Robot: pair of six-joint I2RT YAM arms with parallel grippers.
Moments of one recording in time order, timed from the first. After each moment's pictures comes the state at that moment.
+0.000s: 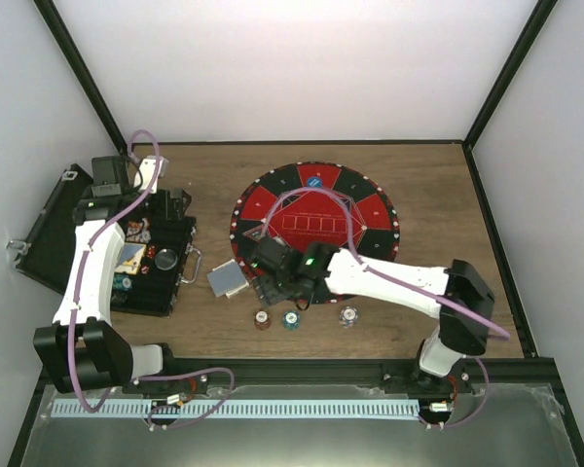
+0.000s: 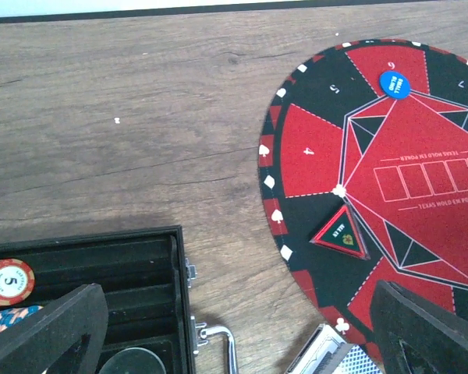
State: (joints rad) left arm 0.12 1.29 1.22 -0.75 0.40 0.17; right arm 1.11 1.61 1.31 -0.82 0.16 0.63
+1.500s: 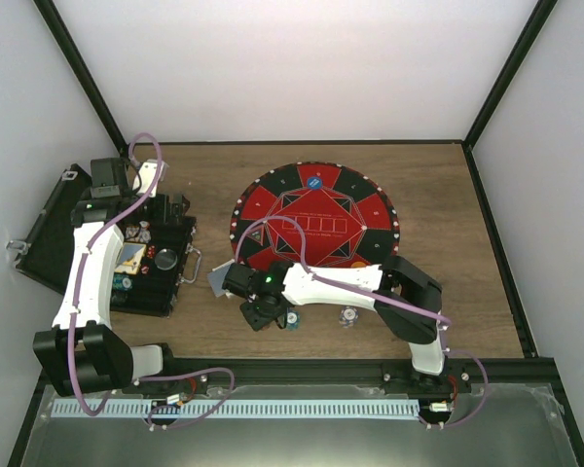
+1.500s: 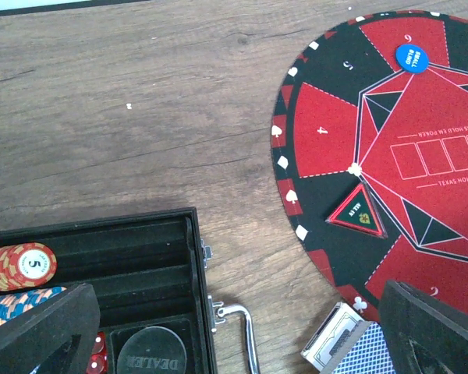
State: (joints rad) left arm 0.13 1.27 1.22 -0.80 0.36 0.24; right arm 1.24 1.92 1.41 -0.80 0.01 0.58
